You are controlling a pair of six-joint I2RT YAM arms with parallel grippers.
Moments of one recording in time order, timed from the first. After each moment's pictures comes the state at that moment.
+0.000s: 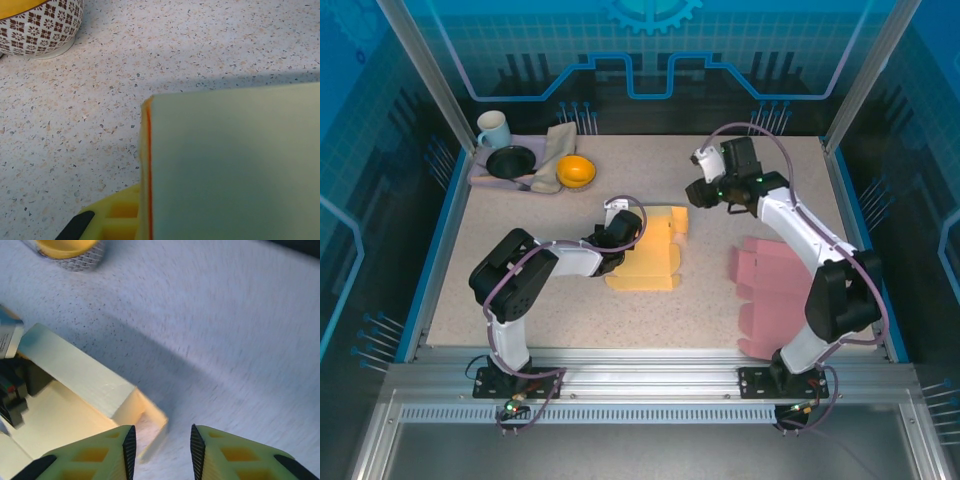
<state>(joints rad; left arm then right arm) -0.61 1.88 0.93 0.20 -0.58 -0.39 0.29 1.63 1.39 -0.55 -0.26 -0.25</state>
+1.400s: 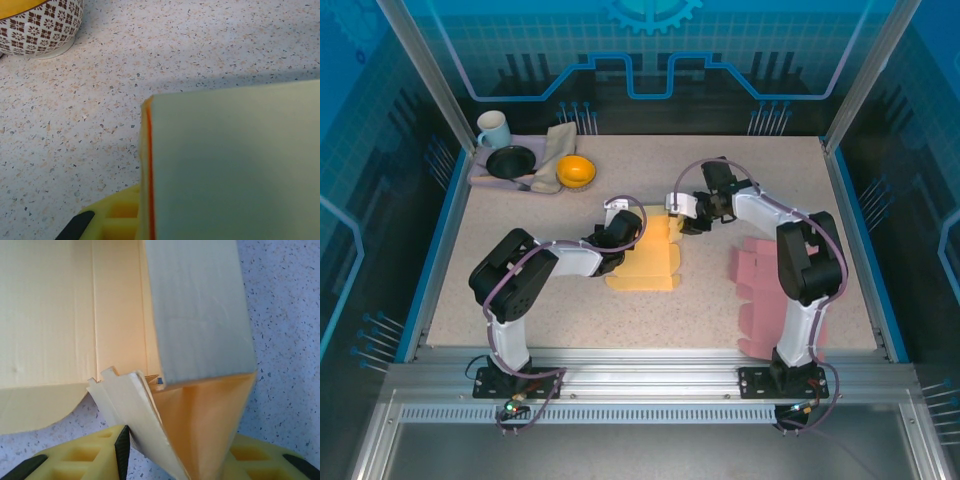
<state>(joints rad) -0.61 1.88 0.93 0.20 -0.57 -0.39 0.32 1.92 1.36 -0.52 -0.40 -1.11</state>
